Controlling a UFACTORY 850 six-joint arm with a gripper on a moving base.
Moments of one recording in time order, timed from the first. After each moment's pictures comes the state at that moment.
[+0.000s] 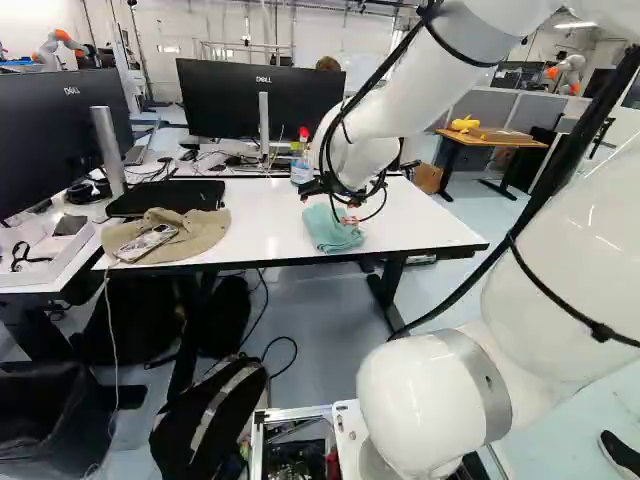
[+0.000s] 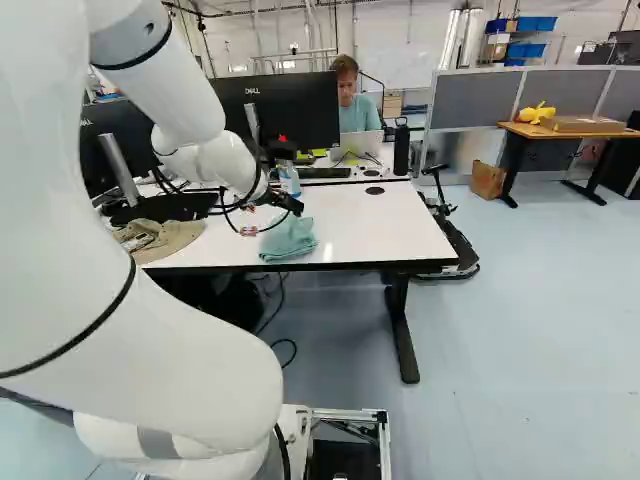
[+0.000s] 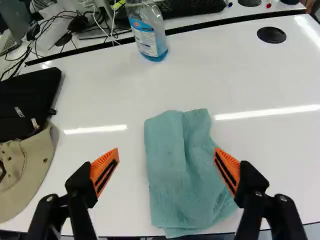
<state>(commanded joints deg) 6.8 8.0 -33.6 11.4 3.3 0.0</state>
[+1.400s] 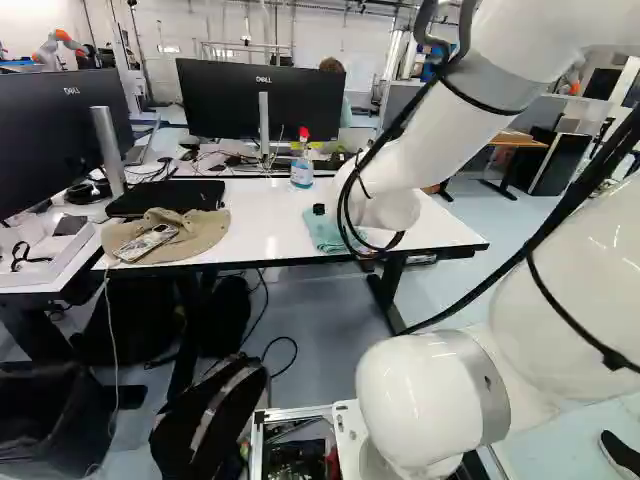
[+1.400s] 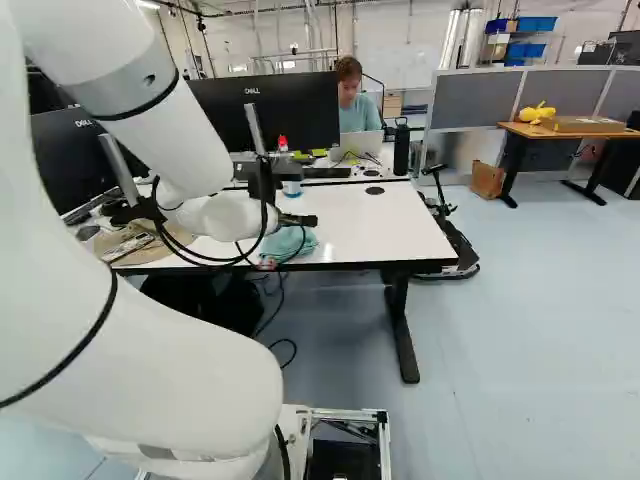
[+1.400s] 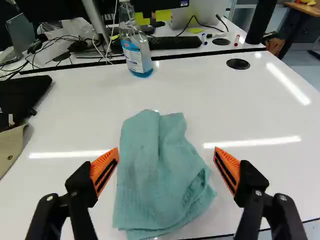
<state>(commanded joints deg) 2.9 12.6 -17.3 4.9 29.8 0.0</state>
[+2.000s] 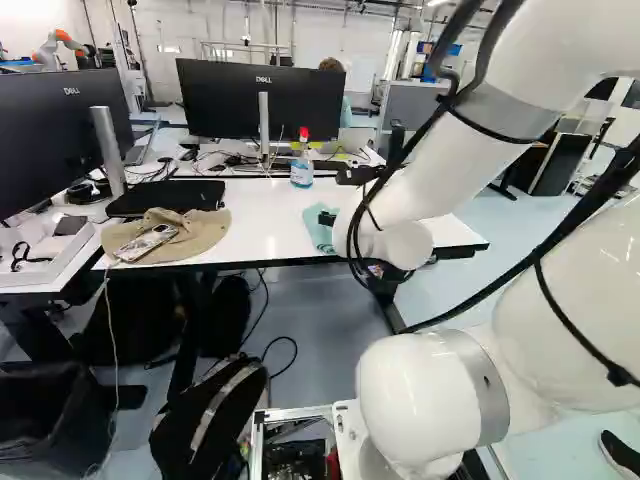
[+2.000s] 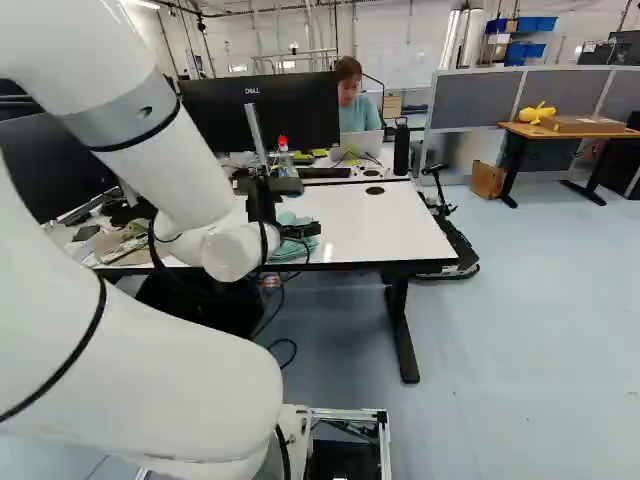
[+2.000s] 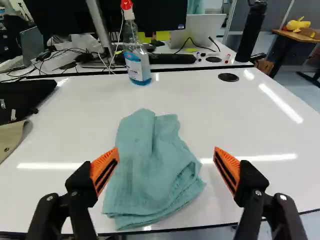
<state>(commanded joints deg) 1.1 14.7 -9.7 1.9 42.2 0.0</state>
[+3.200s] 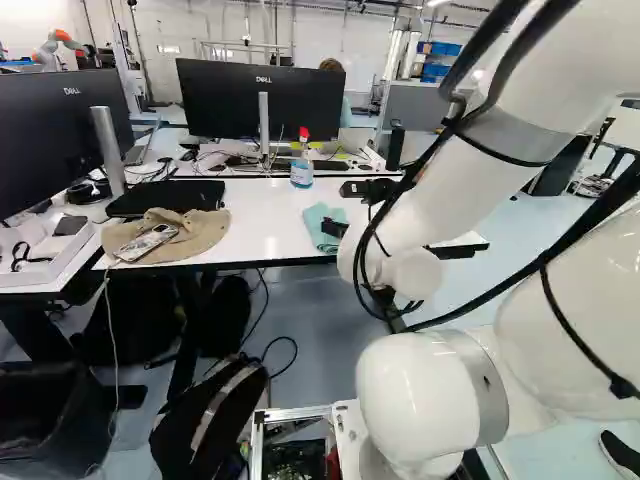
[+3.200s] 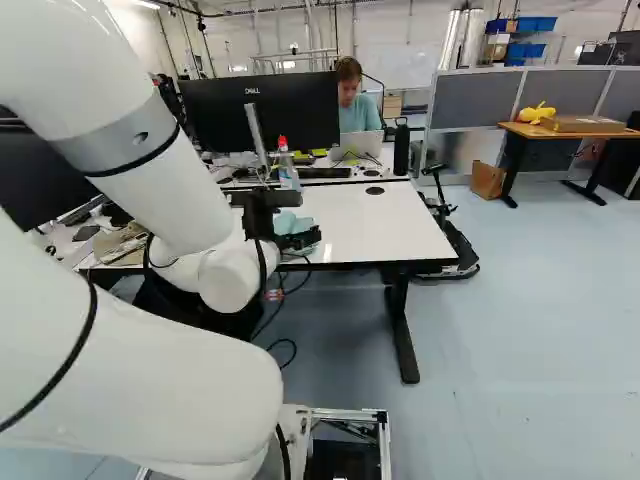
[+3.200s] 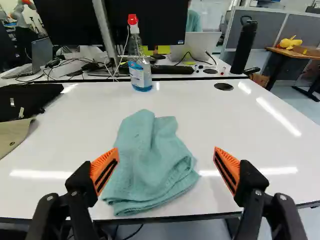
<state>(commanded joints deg) 0.0 16.0 -5.0 0.0 50.0 0.0</state>
